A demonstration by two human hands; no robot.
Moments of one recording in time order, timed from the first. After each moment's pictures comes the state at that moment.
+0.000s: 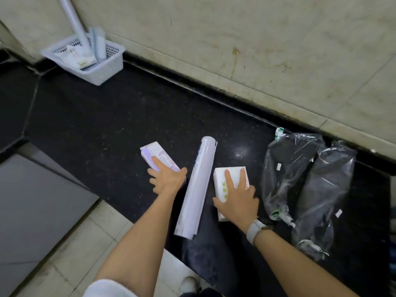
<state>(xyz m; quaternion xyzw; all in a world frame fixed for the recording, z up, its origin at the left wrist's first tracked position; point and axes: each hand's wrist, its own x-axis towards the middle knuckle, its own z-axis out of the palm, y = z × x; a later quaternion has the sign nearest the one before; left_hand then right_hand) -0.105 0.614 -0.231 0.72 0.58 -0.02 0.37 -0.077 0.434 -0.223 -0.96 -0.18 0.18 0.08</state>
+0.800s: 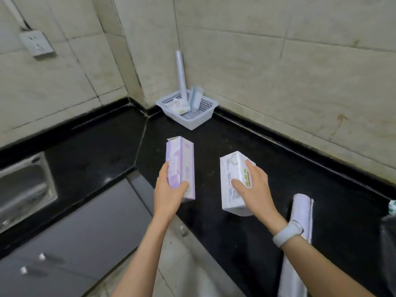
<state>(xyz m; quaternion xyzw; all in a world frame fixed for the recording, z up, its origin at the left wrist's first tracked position) -0.270 0.830 -0.117 0.72 0.44 0.29 0.45 -0.110 0.681 -0.129 -0.80 -0.26 0.18 0.52</state>
